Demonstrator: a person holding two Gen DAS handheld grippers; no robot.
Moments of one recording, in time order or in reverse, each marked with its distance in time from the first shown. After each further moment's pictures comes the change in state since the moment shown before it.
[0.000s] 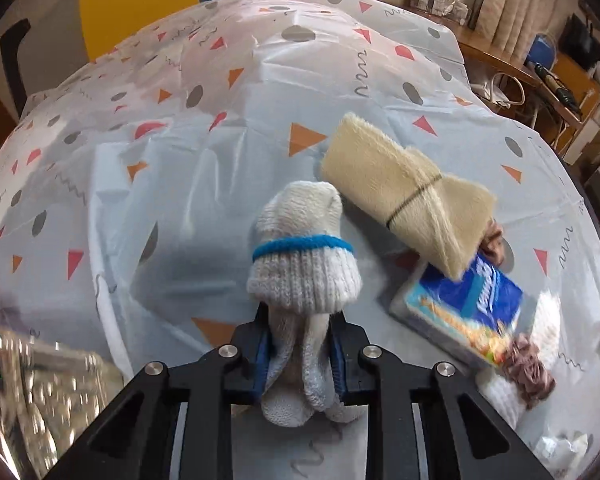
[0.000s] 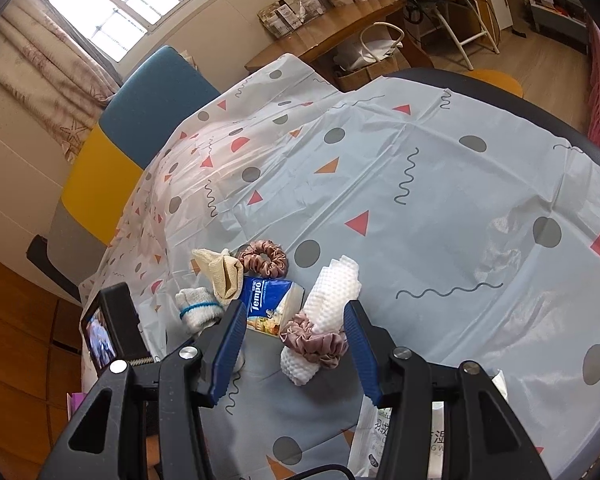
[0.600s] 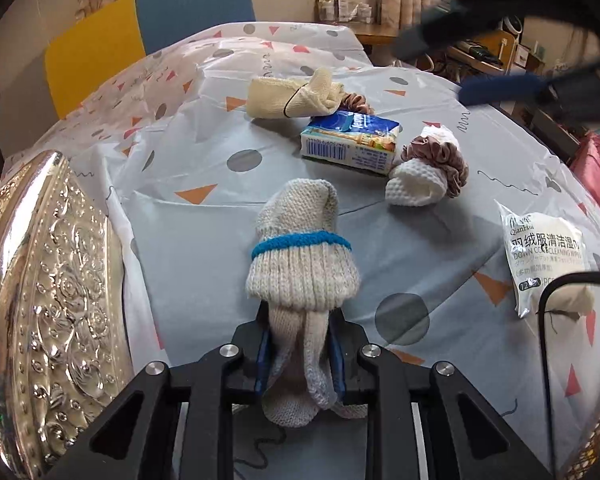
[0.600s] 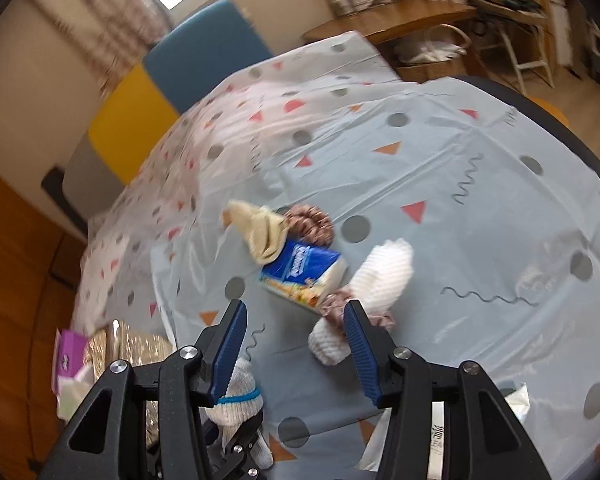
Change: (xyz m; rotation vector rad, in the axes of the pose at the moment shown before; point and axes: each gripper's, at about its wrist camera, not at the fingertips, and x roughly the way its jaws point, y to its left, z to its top) left arm -0.057 -0.016 -0.136 0.279 -0.173 -0.083; right arm 0.020 0.050 -0.012 -0.306 0.137 0.032
